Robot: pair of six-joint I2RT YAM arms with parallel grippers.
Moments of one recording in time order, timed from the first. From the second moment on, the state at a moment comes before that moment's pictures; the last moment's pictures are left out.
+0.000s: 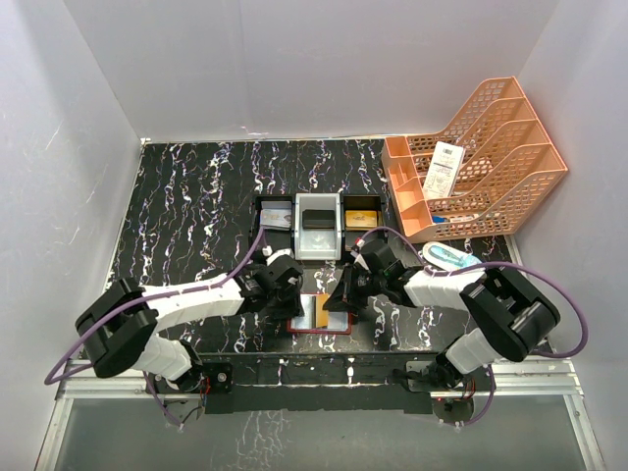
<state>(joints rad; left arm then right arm) -0.95 1.41 0.68 -0.34 -0.04 -0.96 0.65 1.49 0.50 0.17 -0.54 1.00</state>
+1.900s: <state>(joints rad) -0.95 1.47 0.68 -0.24 0.03 -0.95 0.65 1.42 0.50 0.08 -0.48 1.05</state>
